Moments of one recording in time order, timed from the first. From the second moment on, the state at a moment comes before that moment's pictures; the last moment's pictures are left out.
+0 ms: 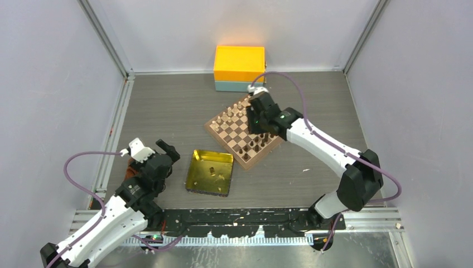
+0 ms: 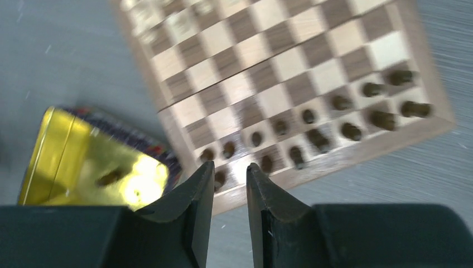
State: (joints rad) left arm -0.68 0.51 0.43 -0.55 -0.87 -0.97; right arm 0.64 1.49 1.28 -0.60 0.18 0.40
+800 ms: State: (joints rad) left arm -0.68 0.45 0.43 -0.61 -0.87 -0.98; right arm 1.00 1.76 1.35 -0.60 -0.08 0.08
